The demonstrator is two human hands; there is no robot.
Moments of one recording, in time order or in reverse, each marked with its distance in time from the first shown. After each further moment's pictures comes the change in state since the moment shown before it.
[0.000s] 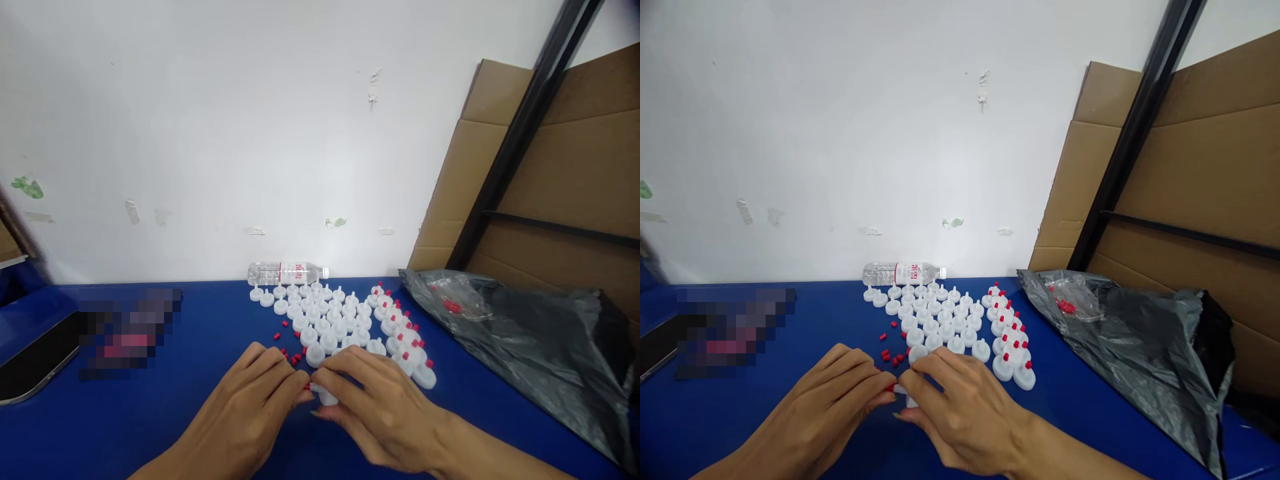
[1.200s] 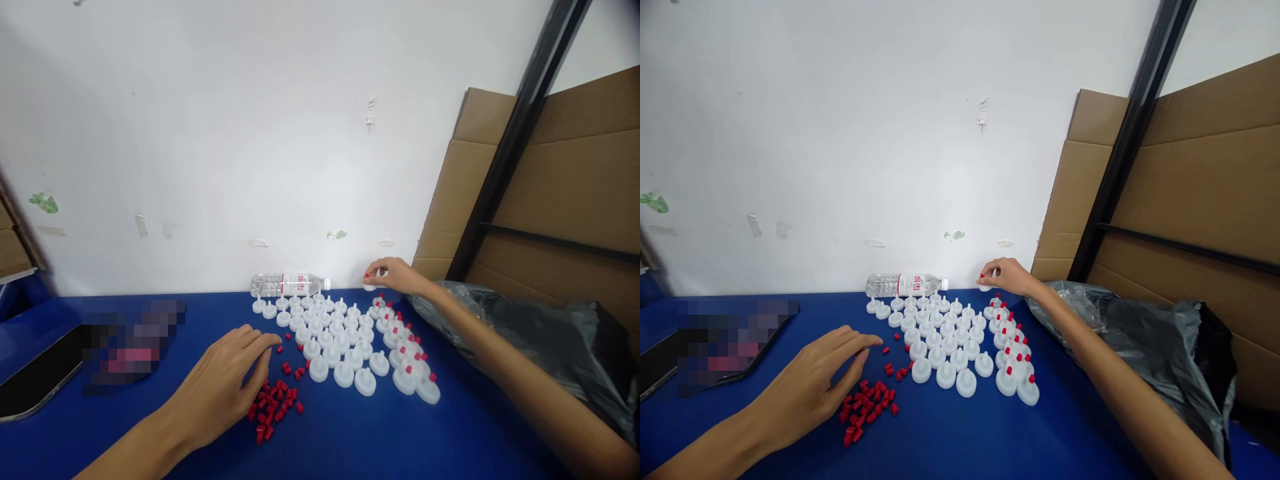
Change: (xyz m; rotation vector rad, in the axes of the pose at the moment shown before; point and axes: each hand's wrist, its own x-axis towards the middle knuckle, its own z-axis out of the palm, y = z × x) left_hand -0.016 -0.057 -0.010 0.043 -0.189 -0.289; right_hand 0.030 0.216 -0.052 -0.007 -0.164 0.573
